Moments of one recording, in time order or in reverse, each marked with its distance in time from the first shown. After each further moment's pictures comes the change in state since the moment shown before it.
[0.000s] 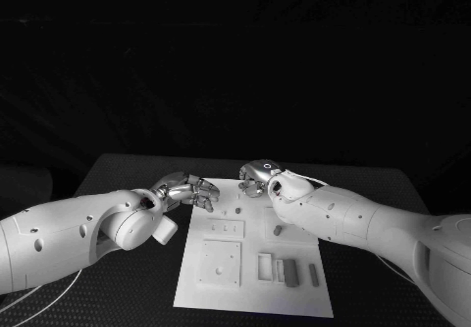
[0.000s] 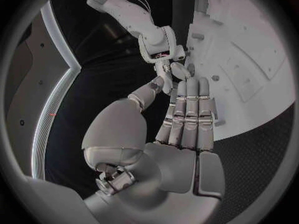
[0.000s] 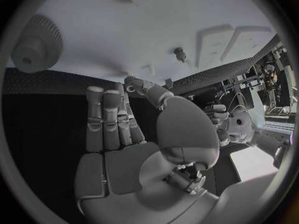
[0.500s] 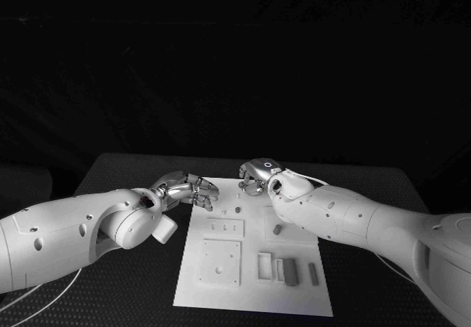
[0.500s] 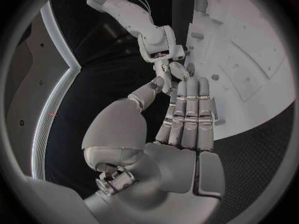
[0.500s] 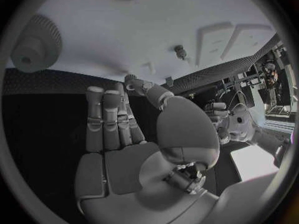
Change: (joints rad) left arm 0.000 0.001 0.000 -0.004 0.000 0.000 0.000; left_hand 0.000 0.000 0.000 0.000 0.000 0.000 0.000 0.000 0.001 0.000 0.000 0.000 0.001 0.000 0.000 0.000 0.001 0.000 0.000 0.000 -0.004 0.001; right arm 0.000 -0.001 0.000 0.002 0.016 -0.020 -0.002; right_hand 0.004 -0.004 -0.002 0.023 0.000 -0.008 0.001 0.000 -0.002 -0.005 0.002 0.000 -0.001 -0.003 0.003 0.009 -0.005 0.000 -0.002 0.002 0.000 0.000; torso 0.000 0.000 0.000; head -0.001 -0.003
